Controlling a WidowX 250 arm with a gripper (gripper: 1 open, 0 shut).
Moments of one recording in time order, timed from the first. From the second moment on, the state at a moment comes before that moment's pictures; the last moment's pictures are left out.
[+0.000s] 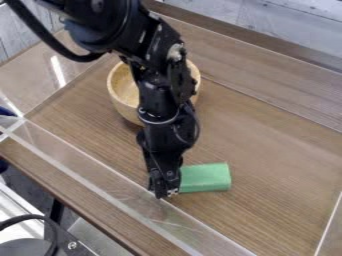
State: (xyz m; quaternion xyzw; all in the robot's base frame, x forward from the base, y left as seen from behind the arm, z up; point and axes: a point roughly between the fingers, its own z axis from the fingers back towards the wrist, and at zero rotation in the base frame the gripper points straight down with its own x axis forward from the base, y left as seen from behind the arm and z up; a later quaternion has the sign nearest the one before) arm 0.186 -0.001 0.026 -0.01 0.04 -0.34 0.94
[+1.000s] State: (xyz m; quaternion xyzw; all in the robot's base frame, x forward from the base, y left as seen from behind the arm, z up) arm 0.190 -0.018 0.028 -0.01 0.03 -0.36 0.93
